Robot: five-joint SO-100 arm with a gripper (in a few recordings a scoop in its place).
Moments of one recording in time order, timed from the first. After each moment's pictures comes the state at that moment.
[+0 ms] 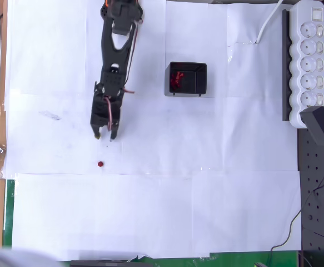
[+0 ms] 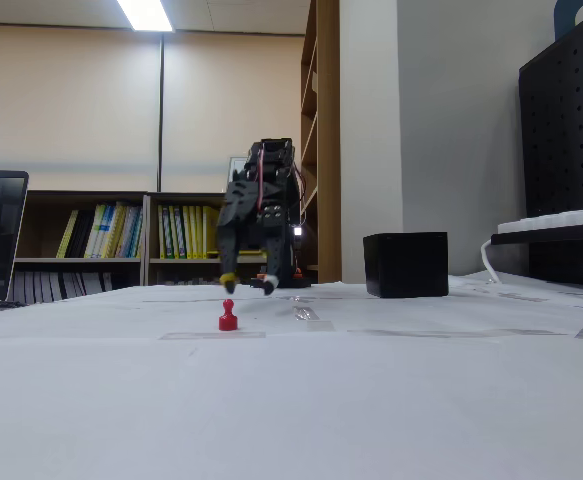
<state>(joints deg) 8.8 110.9 81.8 10.5 -86.7</state>
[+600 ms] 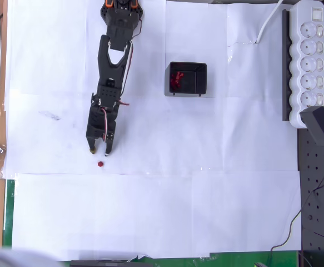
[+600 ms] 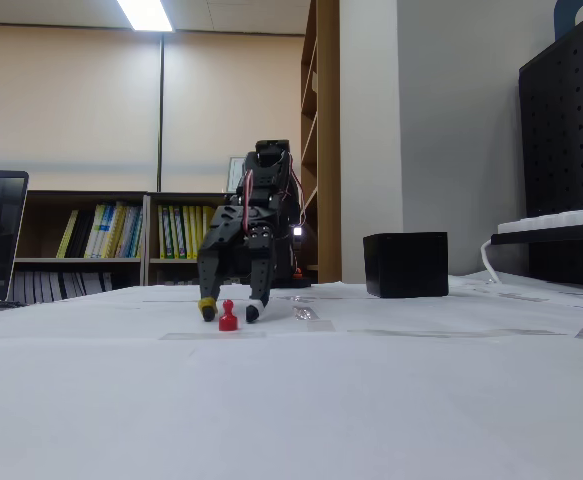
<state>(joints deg) 7.6 122.3 89.1 -2.6 -89.0</state>
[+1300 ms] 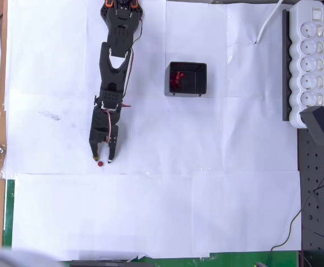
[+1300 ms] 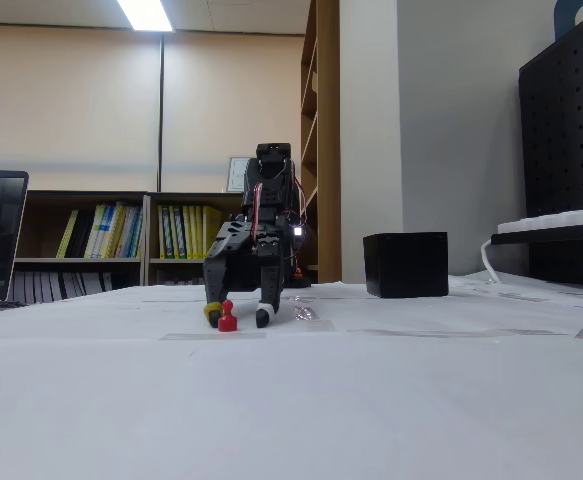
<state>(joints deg) 7.6 130.0 94.0 -13.0 -89.2</state>
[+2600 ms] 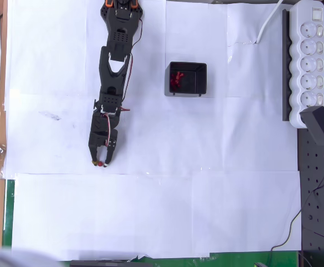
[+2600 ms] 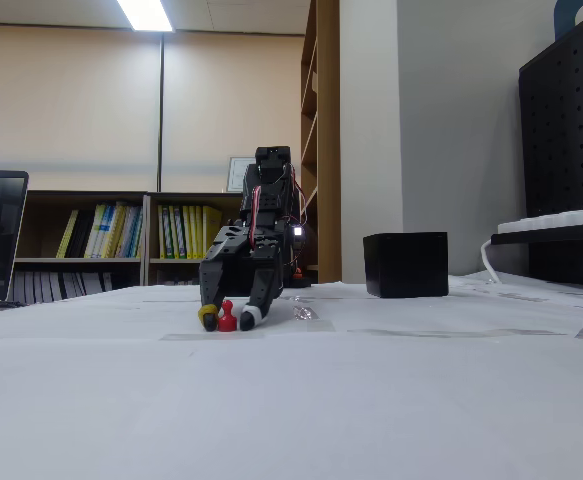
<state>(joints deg) 7.6 133.9 99.0 -12.9 -89.8</state>
